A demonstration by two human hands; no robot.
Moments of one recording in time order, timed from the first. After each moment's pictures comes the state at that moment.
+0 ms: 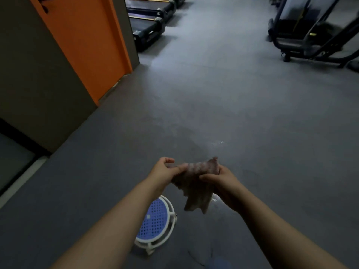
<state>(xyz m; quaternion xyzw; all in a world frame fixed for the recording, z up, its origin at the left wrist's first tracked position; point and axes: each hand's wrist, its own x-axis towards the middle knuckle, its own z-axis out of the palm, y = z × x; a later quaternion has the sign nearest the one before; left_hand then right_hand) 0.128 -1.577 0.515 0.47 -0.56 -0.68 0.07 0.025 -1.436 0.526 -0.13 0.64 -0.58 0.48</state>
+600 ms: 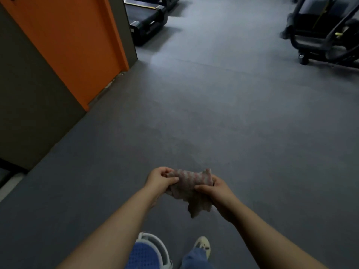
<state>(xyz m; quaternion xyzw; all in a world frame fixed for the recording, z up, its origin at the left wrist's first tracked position) -0.059 -1.779 0.454 0.50 -0.58 -0.64 0.06 -0.165 -1.642 0.449 -0.08 0.66 -0.55 0.51</state>
